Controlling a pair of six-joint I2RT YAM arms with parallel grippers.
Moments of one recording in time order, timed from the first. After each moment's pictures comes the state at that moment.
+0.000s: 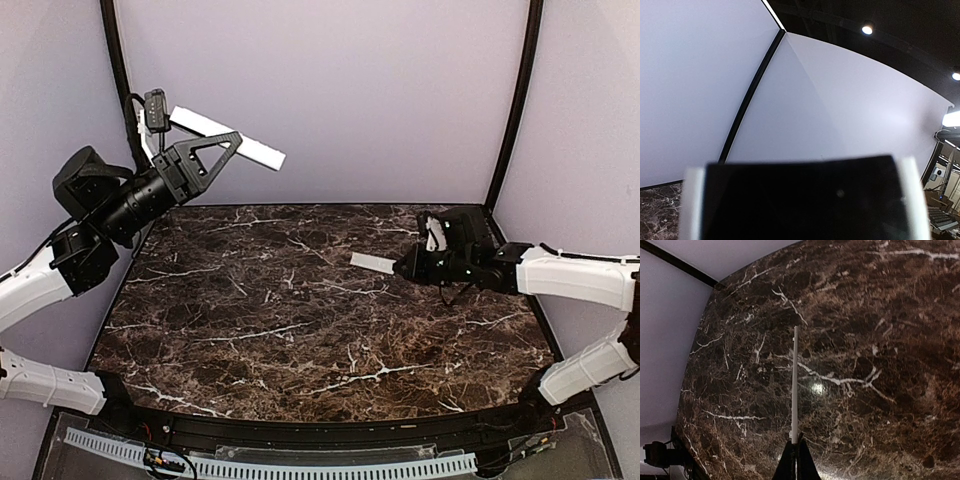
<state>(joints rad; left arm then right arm) -0.79 1.02 1.03 0.36 0.27 -0.58 0.66 1.31 0.88 -0.13 -0.09 0.61</state>
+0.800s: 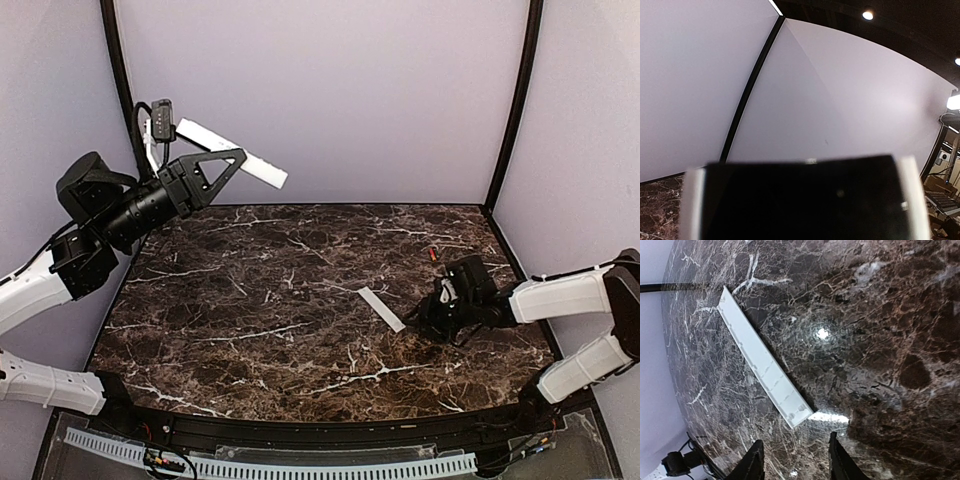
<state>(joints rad) -0.79 1.00 0.99 0.31 0.30 -0.53 0.56 1.38 0.50 0.01 -0.31 0.99</state>
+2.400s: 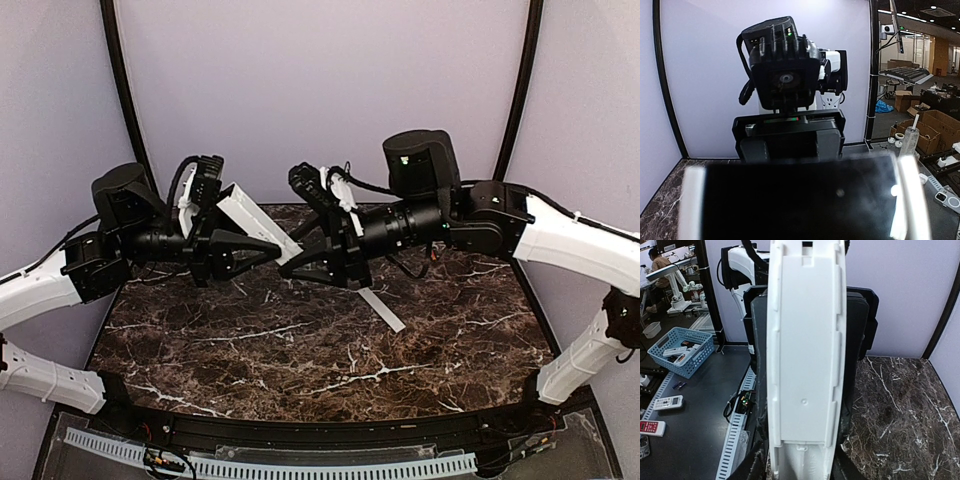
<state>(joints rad) -0.90 1.05 1.00 0.08 0.70 0.03 1.15 1.47 1.51 -0.38 -0.50 -0.19</state>
